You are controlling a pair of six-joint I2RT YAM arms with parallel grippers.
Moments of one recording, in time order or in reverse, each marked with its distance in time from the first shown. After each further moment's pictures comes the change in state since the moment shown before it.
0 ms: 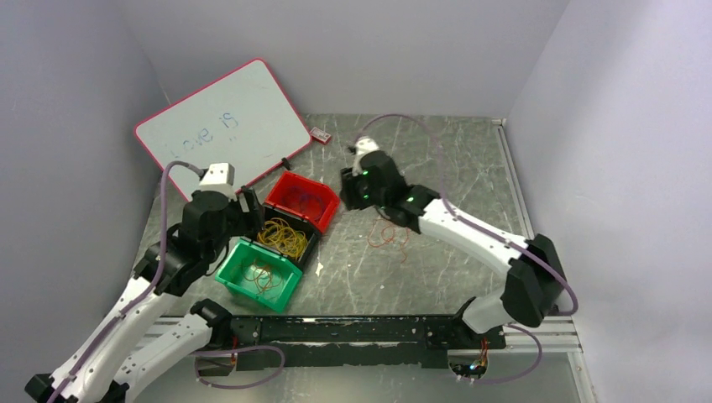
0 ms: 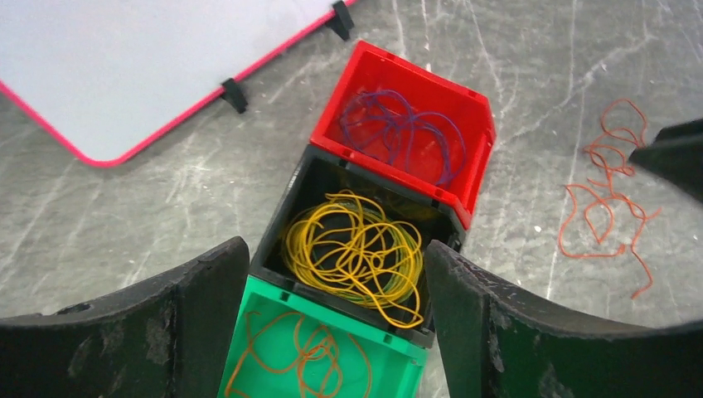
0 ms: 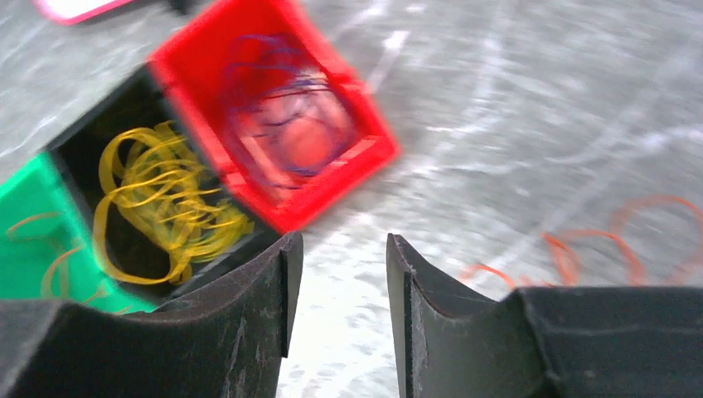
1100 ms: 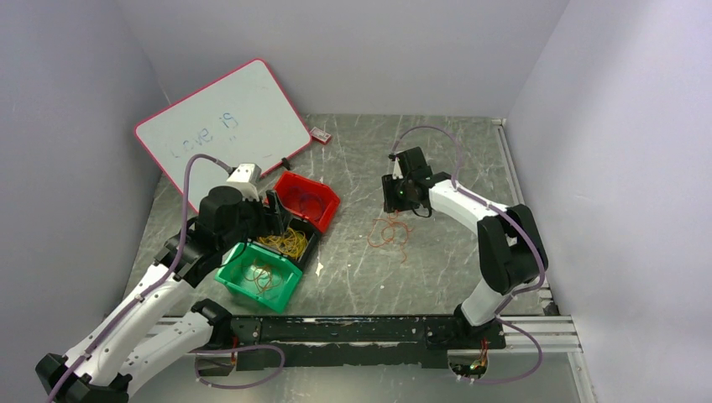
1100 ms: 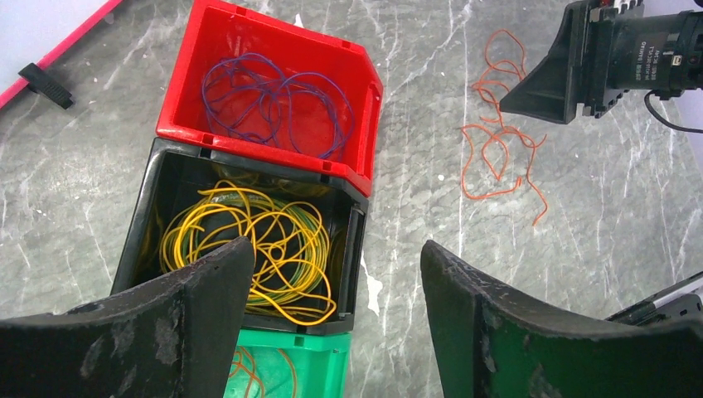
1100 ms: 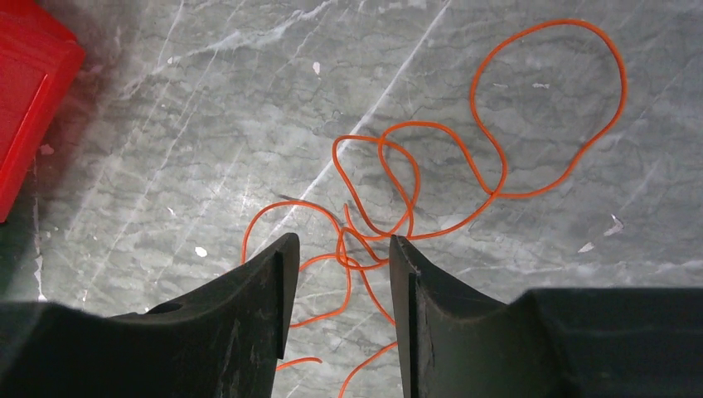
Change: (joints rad) left arm 0.001 0.101 -0.084 0.190 0.324 -0.037; right arm -0.433 0.173 -0.091 -0.158 -0.180 -0.096
